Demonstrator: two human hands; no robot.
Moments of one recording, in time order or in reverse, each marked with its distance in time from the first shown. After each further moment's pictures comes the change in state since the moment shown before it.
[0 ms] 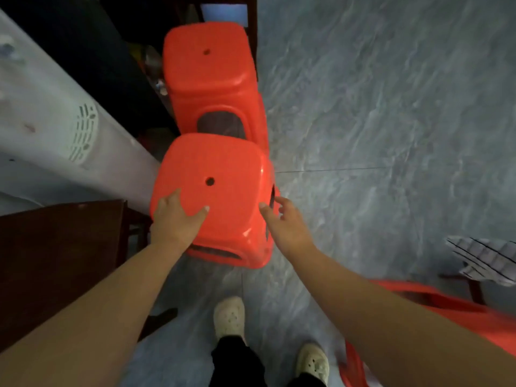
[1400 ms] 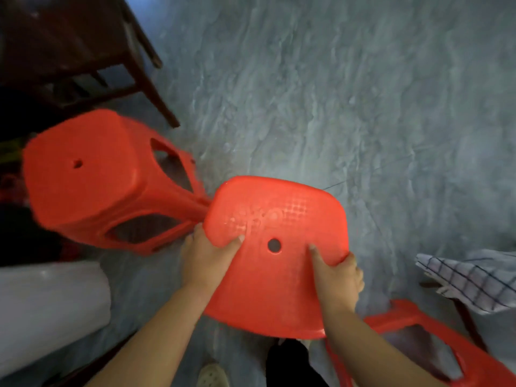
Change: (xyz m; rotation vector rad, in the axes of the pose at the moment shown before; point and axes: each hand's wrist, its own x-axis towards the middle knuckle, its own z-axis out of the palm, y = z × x) left_hand 0.144 0.294 0.128 0.016 -0.259 0.081; right_hand 0.182 -0.005 -0.219 0.086 0.643 0.617
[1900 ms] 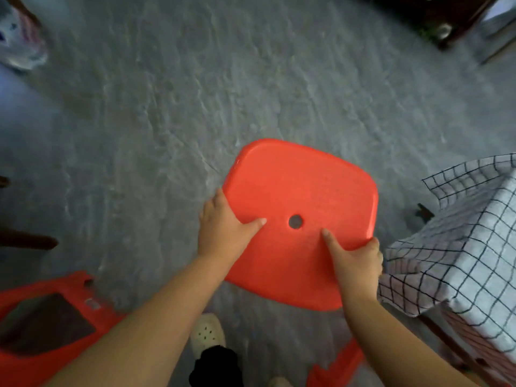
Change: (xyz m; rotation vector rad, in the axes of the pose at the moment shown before) left_hand 0.064 0.346 0.157 0.152 -0.220 0.665; right_hand 0.216 -0.066 -0.168 0.374 0.405 0.138
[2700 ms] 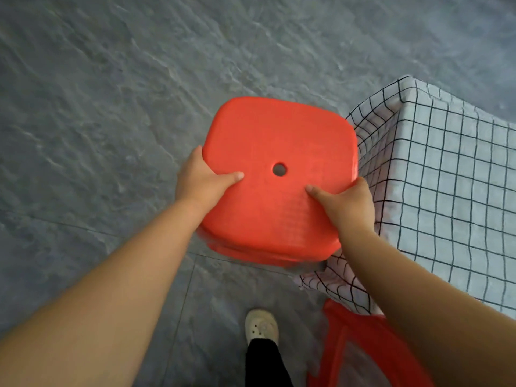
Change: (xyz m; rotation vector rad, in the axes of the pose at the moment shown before) left_hand 0.202 0.243 0.261 -0.056 -0.410 0.183; right_hand 0.327 0.013 -0.097 0.062 0.134 0.293
